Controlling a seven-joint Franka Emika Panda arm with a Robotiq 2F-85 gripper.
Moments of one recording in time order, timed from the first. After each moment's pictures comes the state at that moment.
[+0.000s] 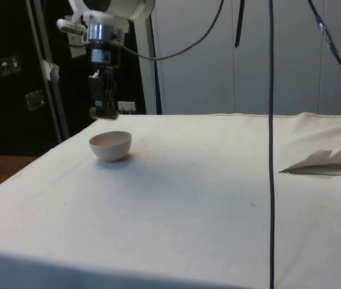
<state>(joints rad) -0.07 0.62 -0.14 -1.57 0.49 2.18 -0.59</state>
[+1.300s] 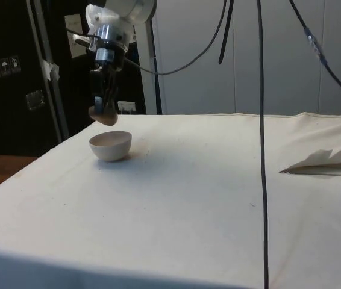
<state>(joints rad) -0.09 0.74 -0.25 -1.39 0.79 1.90 -0.72</state>
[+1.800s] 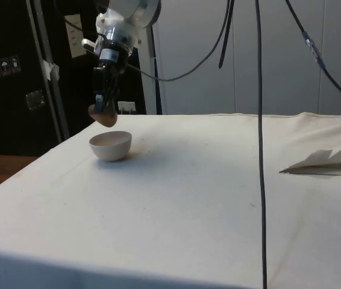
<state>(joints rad) -0.09 0.76 -0.29 -1.38 0.90 1.83 -0.79</state>
